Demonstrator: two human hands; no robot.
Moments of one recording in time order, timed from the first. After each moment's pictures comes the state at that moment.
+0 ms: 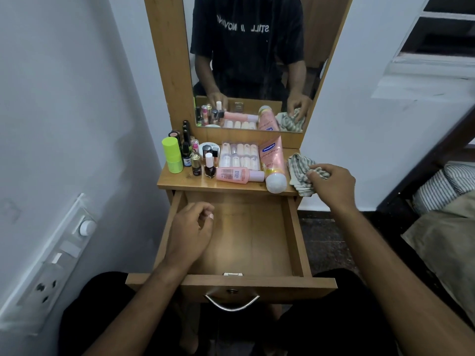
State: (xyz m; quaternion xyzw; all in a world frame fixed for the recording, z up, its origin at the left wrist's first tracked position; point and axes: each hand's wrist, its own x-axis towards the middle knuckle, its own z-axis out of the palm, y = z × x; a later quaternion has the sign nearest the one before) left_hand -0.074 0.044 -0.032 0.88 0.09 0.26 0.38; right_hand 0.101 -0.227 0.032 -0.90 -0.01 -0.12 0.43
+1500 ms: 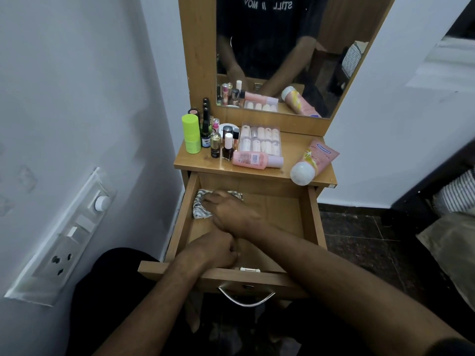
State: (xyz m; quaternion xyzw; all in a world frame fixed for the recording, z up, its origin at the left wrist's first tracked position) left_hand -0.088 0.032 -0.050 0.95 0.03 -0.23 0.22; right_hand 0.025 -0.033 -0.071 -0.80 -0.59 0.03 0.07
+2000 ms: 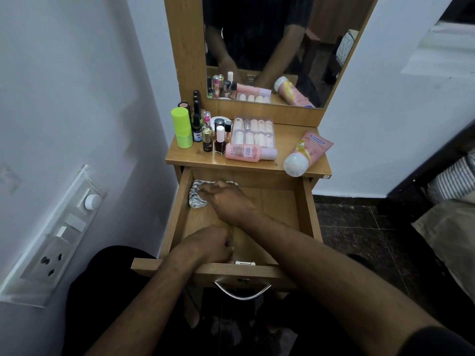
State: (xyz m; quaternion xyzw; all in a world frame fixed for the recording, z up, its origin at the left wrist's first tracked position) left_hand -0.087 0.033 -0.048 0.94 0.04 -0.25 0.22; right_hand 0.035 -0.032 -0.079 -0.84 -0.54 -0.02 0.07
